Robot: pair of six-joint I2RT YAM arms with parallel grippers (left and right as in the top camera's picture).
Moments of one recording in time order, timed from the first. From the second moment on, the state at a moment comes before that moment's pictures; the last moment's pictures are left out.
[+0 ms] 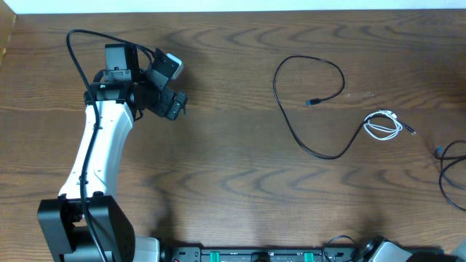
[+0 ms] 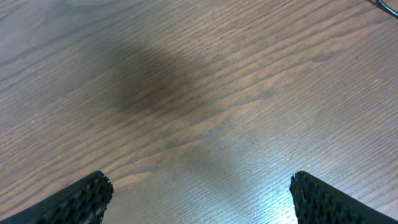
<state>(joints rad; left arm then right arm) 0.05 1.60 1.26 -0.71 0.32 0.56 -0.63 1.37 1.47 -1.04 0.71 0.34</state>
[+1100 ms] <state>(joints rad) 0.05 1.60 1.26 -0.71 0.36 0.56 -0.71 1.91 1.47 -1.22 0.36 0.41</state>
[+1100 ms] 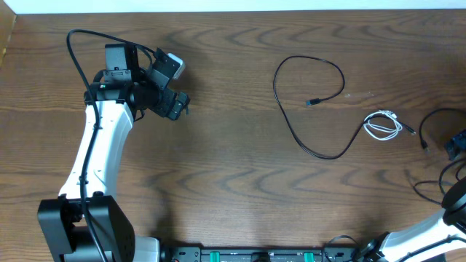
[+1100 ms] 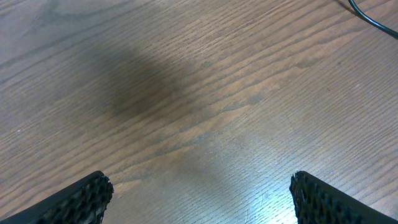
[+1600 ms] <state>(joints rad) 0.05 1.60 1.26 -0.71 0.36 0.56 -0.76 1.91 1.47 -1.20 0.05 0.29</state>
